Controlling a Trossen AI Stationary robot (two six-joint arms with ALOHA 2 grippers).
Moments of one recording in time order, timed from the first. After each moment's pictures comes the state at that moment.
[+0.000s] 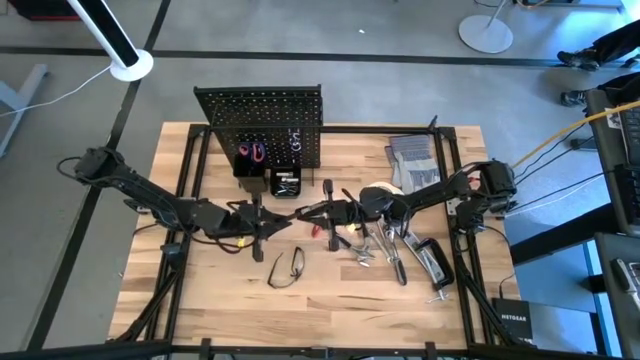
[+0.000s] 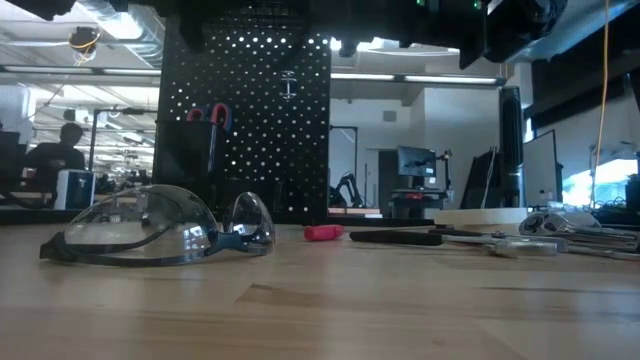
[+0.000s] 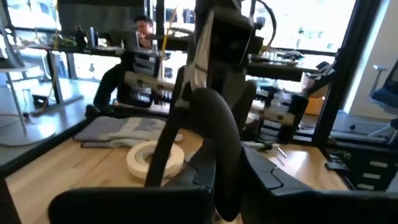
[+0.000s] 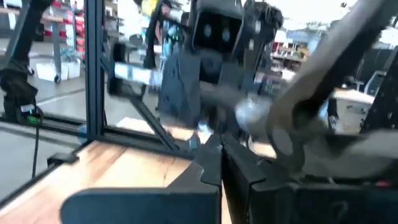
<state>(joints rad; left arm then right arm) -0.38 1.18 0.50 0.70 -0.54 -0.08 0.10 1.74 0.89 0.94 -0.05 -0.16</state>
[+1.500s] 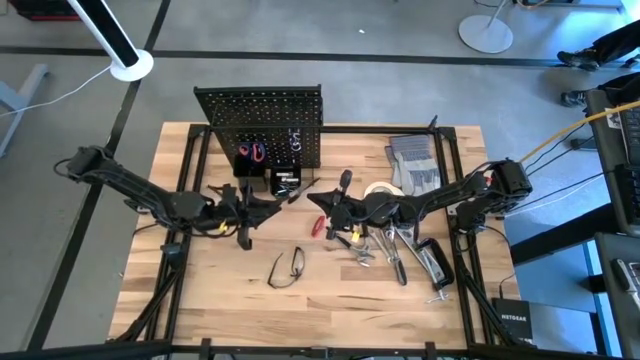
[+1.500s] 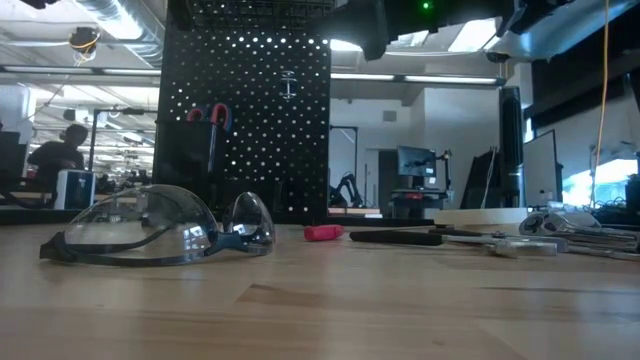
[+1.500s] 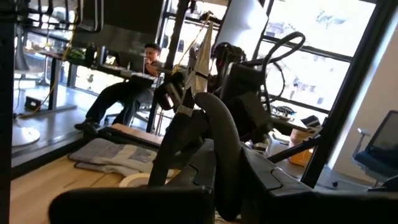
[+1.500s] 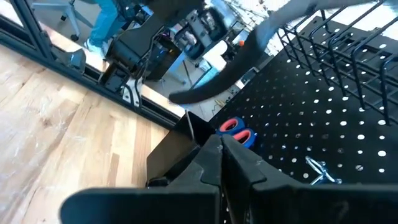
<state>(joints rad) -0.37 1.02 0.50 0.70 -0.56 -0.19 0.16 1.63 0.89 0.73 0.46 -0.69</state>
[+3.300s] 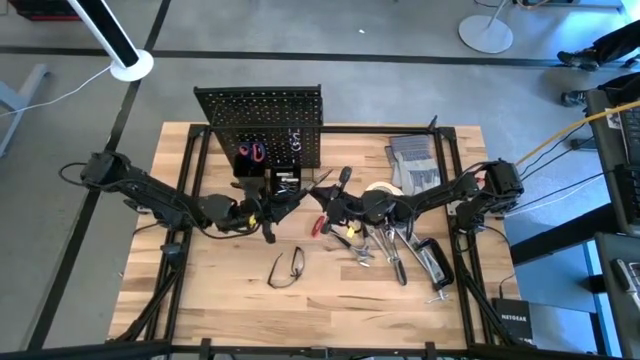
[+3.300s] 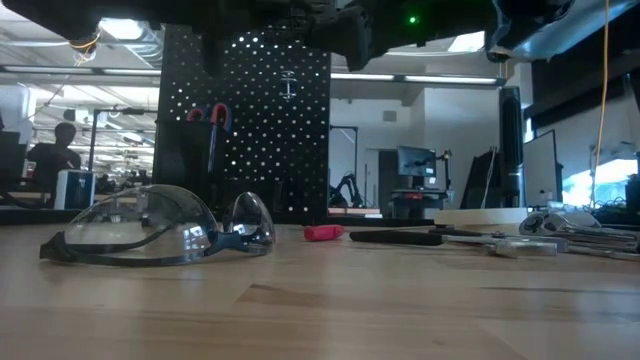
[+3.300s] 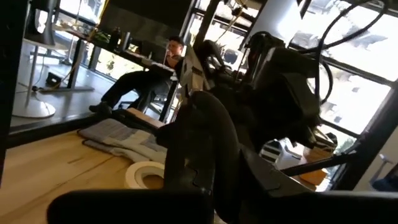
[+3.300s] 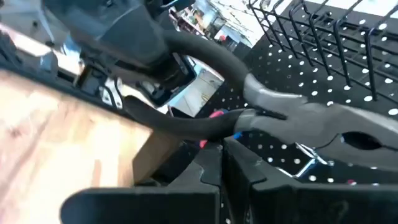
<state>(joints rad) -0.25 1.30 0.50 0.93 -0.55 -0.34 0.14 1.68 0.89 0.85 0.49 -0.66</state>
